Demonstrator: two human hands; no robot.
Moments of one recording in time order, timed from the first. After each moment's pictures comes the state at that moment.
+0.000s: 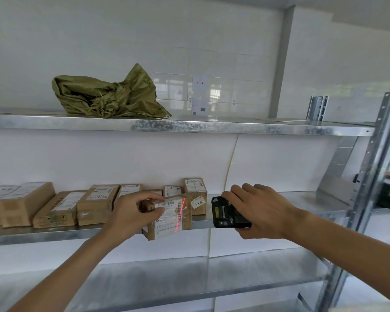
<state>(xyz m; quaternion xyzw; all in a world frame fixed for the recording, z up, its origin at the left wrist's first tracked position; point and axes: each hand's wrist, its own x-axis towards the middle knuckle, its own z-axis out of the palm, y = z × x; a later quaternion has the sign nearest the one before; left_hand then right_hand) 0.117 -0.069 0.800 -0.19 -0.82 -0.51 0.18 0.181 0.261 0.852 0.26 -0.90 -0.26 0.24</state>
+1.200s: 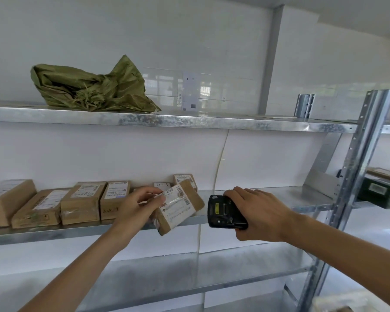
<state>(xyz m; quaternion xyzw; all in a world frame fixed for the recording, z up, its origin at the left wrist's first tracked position) 0.113 -0.030 0.788 -0.14 -0.72 -0.68 0.10 0.198 0.269 0.845 0.18 -0.97 -0.12 0.14</state>
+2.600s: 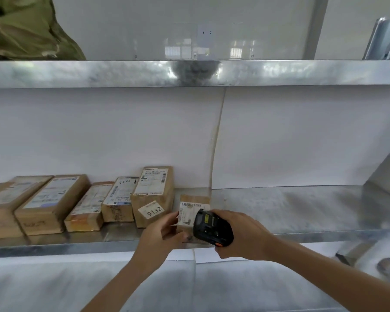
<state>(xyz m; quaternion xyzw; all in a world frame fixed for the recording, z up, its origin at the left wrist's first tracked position) -0.061 0.175 0.660 -0.11 -0.80 -0.59 0.02 -0.068 0.420 0.693 0.19 -0.96 0.22 -0.02</state>
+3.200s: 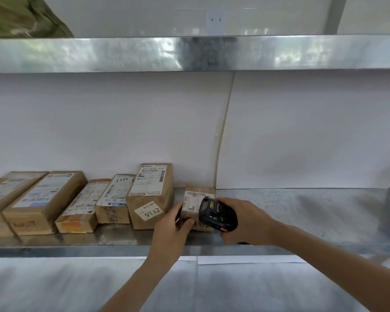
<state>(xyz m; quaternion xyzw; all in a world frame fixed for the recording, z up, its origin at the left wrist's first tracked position) -0.105 0.211 0.646 -0.07 -0.84 -0.52 0.13 -0.132 0.434 0.687 0.20 -0.95 0.25 -0.03</state>
